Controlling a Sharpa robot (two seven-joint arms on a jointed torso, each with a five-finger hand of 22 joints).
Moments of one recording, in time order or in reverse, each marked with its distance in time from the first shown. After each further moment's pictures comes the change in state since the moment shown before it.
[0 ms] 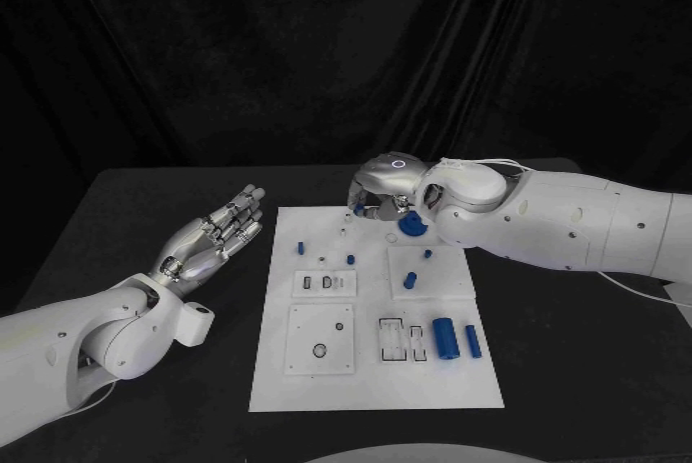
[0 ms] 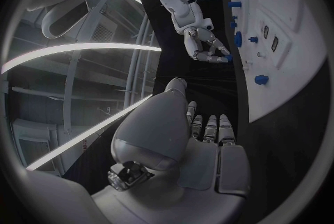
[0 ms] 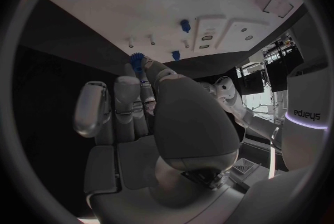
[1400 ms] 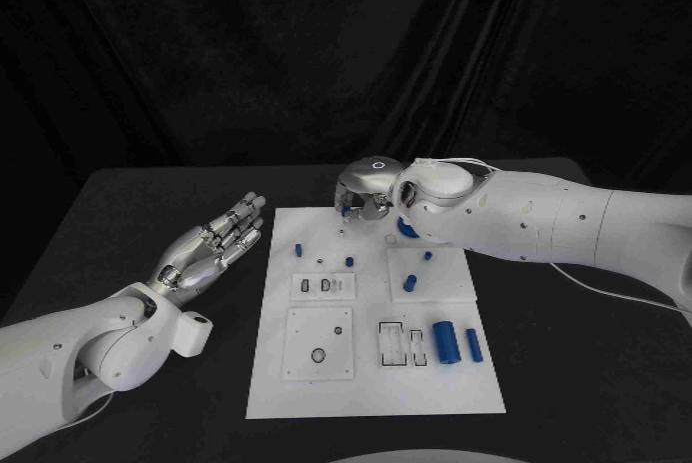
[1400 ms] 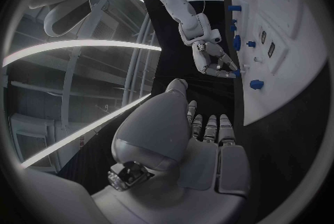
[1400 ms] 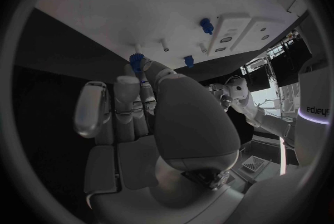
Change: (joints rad) left arm 0.000 0.014 0.000 0.001 -0.001 0.023 0.000; left_hand 0.008 0.008 0.010 0.004 0.004 0.016 0.009 0.000 0.001 0.006 0.006 0.000 0.001 0.000 0.000 0.000 0.000 0.000 0.004 0.011 0.000 -0.001; right arm -0.014 0.105 0.000 -0.162 0.066 0.045 0.014; right_hand -0.002 -0.012 0.041 0.003 -0.003 -0.024 0.016 -0.031 -0.005 0.000 0.000 -0.035 -0.002 -0.007 0.007 0.005 -0.009 0.000 0.000 0.000 0.004 0.015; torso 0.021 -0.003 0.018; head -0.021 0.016
